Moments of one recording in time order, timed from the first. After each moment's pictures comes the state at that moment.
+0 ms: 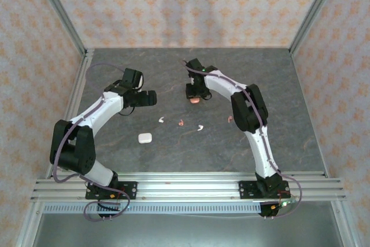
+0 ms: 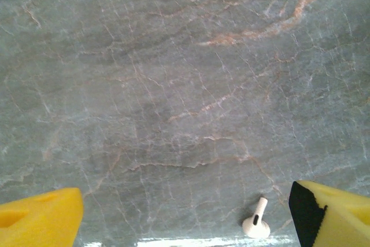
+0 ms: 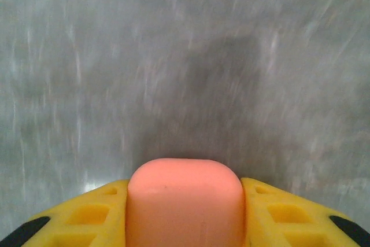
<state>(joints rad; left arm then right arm) -0.22 1.53 1.07 -0.59 -0.01 -0.35 0.54 2.27 1.82 -0.80 -0.08 0.31</state>
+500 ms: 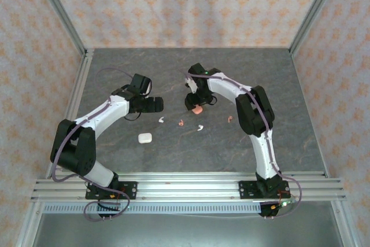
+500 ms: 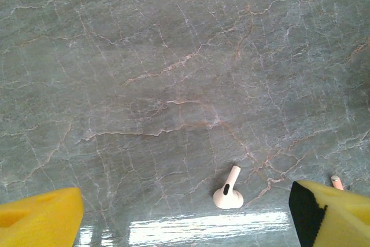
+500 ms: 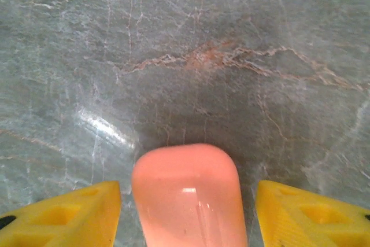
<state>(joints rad) -0.30 1.53 1.03 -0.59 -0.01 -0.39 0.54 2.17 1.71 -0.89 -0.18 0.08</state>
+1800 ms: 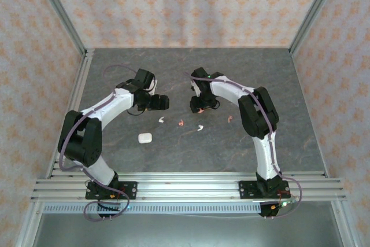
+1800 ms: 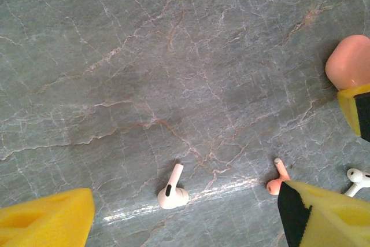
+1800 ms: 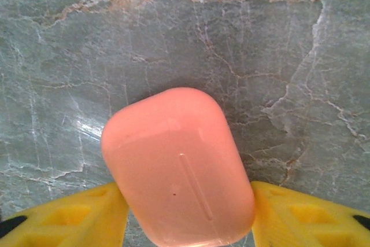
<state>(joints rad) -0.30 1.64 1.15 -0.65 0.18 -0.36 0.54 2.12 1.60 -0.86 -0.11 0.16</state>
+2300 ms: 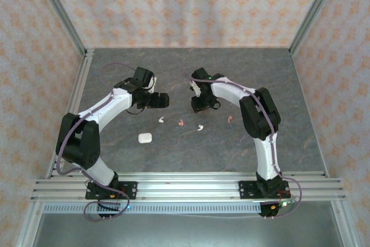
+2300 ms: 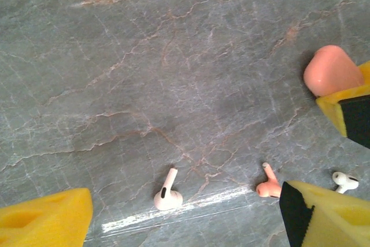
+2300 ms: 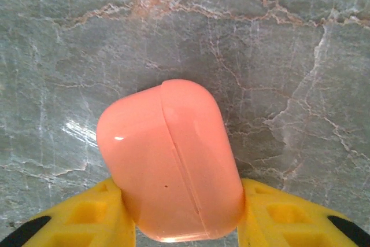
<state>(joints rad) -0.30 1.61 1.16 -0.64 0.18 -0.36 0.55 2.09 1.55 -0.80 -0.11 0.09</state>
